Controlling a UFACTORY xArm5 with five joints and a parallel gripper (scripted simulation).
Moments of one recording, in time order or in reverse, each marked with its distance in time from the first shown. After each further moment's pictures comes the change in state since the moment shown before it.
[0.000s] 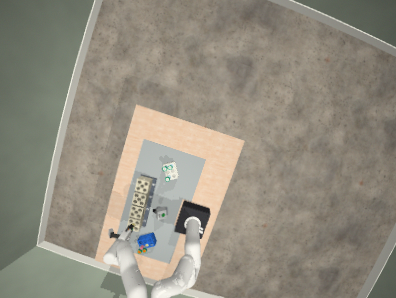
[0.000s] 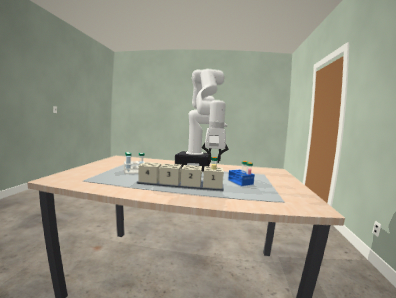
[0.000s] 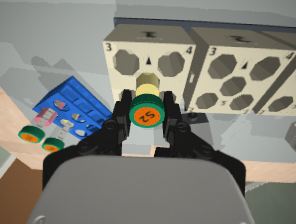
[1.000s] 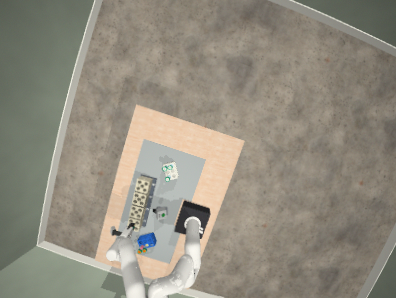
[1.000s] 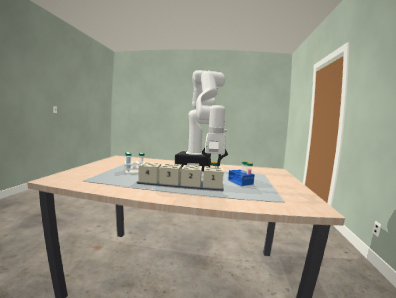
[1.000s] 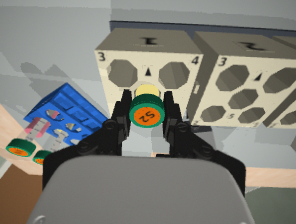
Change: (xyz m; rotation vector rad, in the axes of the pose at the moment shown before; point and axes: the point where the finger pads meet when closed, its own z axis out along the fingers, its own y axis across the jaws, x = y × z) arm 0.000 0.000 0.026 0.000 0.000 0.000
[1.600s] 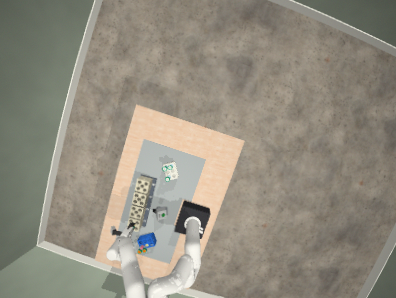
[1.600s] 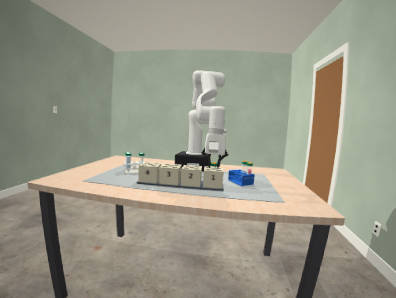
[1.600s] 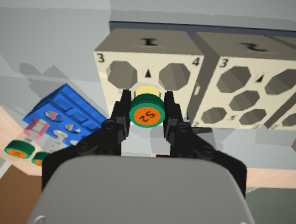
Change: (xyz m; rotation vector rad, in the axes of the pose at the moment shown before) arm 0.000 0.000 0.003 0.000 0.000 0.000
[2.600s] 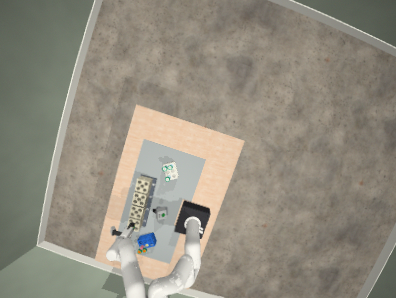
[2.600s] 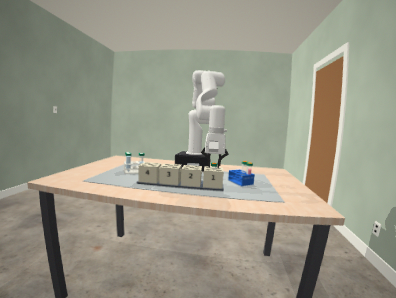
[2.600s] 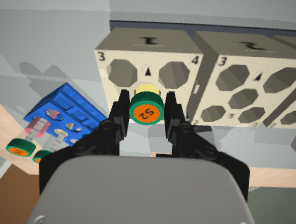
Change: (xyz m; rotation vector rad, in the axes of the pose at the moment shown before) arm 0.000 0.000 -0.003 0.000 -0.001 0.000
